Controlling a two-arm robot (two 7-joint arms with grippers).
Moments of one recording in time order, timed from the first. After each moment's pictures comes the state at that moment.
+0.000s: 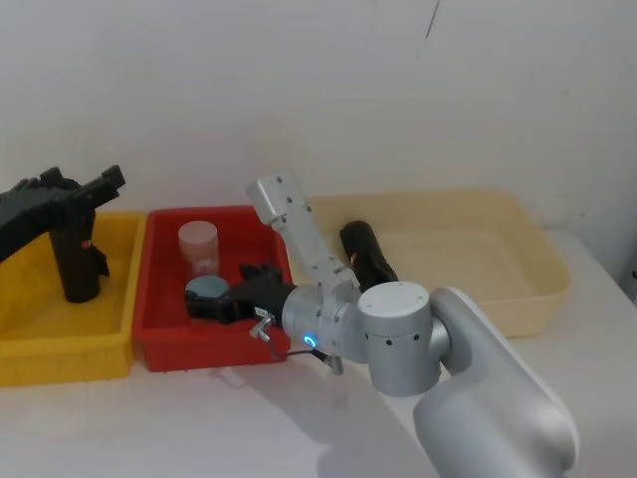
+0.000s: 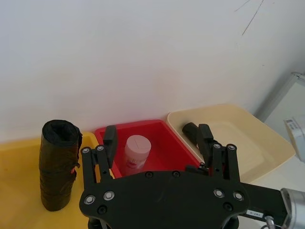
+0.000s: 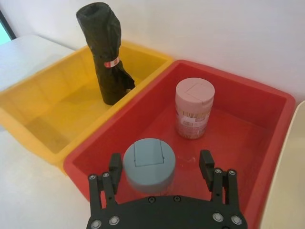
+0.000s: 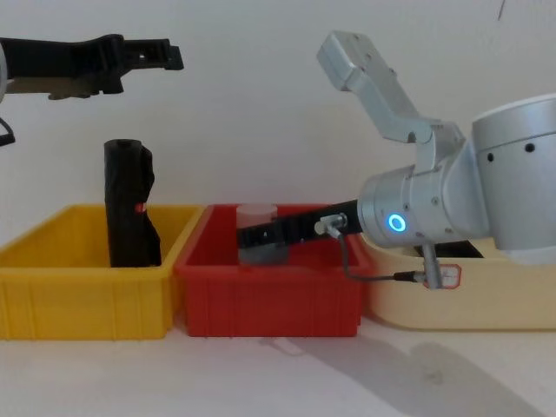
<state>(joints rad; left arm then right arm) -0.45 0.40 0.23 -1.61 -0.77 0.43 -0.24 0.56 0.00 -0.40 -1.22 0.11 0.48 0.33</state>
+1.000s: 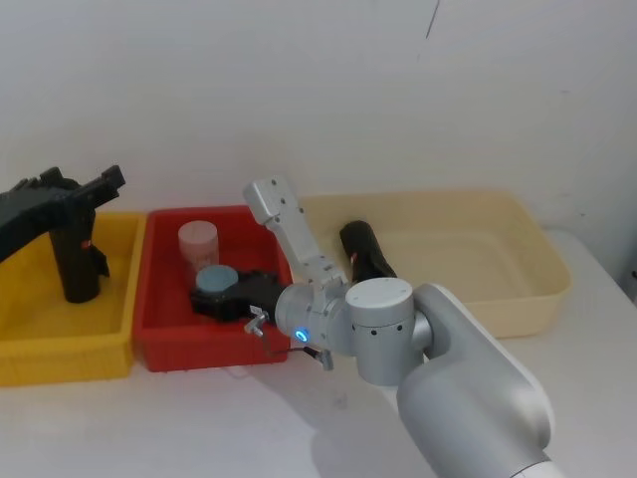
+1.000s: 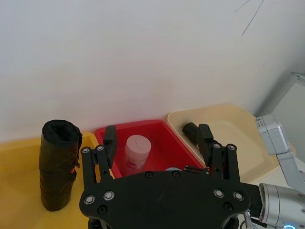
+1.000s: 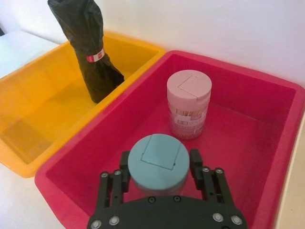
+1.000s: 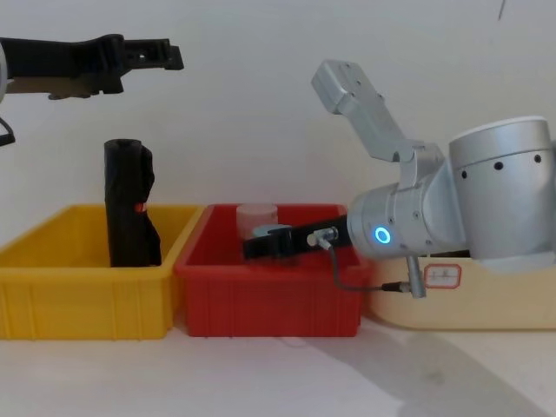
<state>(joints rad) -0.45 0.40 0.23 -1.61 -0.77 0.43 -0.24 0.65 -0.03 -0.41 -1.02 0.14 0.42 0.33</state>
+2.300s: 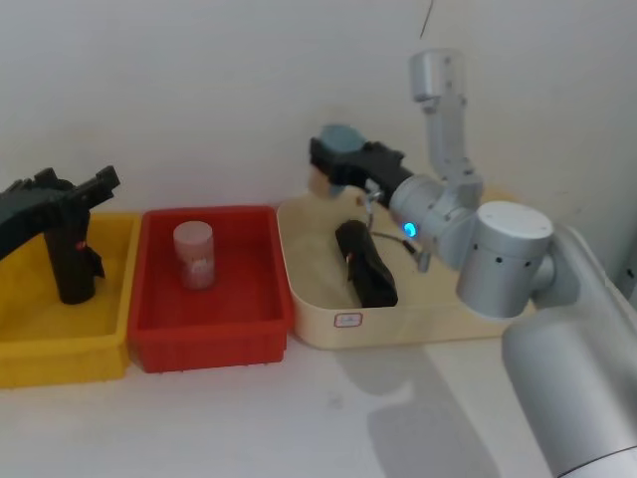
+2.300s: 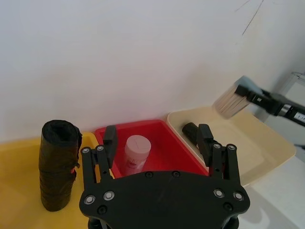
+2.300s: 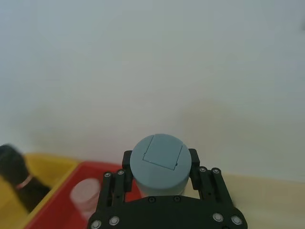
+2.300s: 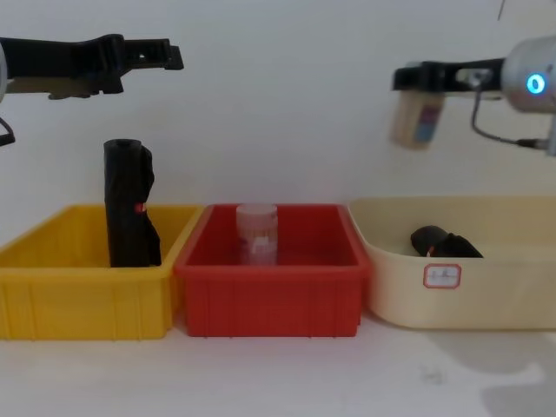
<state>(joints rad) -0.45 0.40 0.23 -1.61 -0.77 0.43 -0.24 0.61 0.06 -0.17 -1.32 0.24 0.39 0.18</state>
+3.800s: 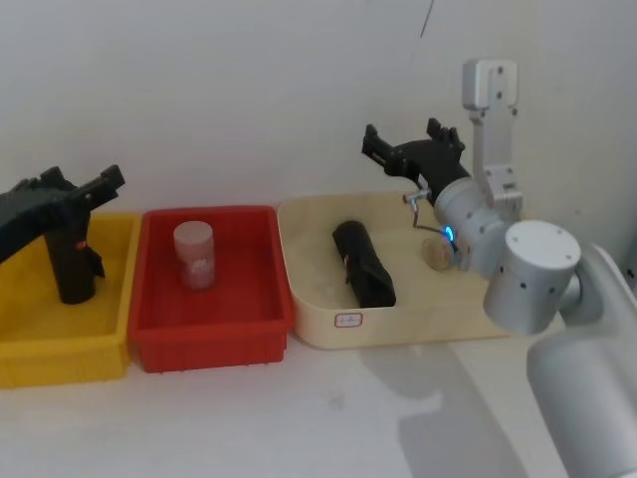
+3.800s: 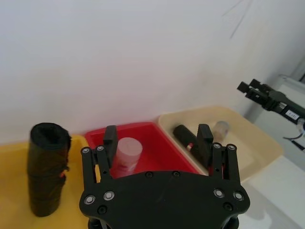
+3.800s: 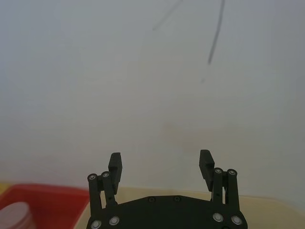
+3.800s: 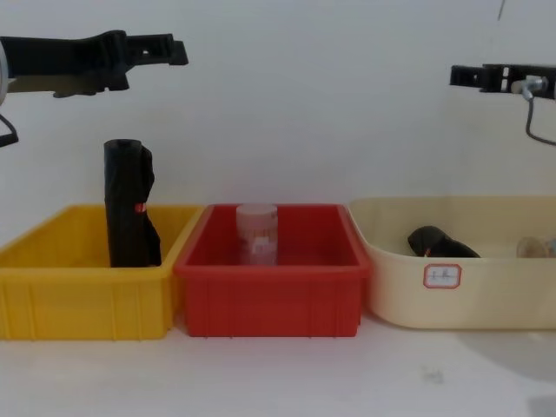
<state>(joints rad) -0.44 0.40 0.23 -1.61 -0.78 0.41 -0.28 0.58 0.09 -0.13 -1.30 0.15 0.21 0.08</state>
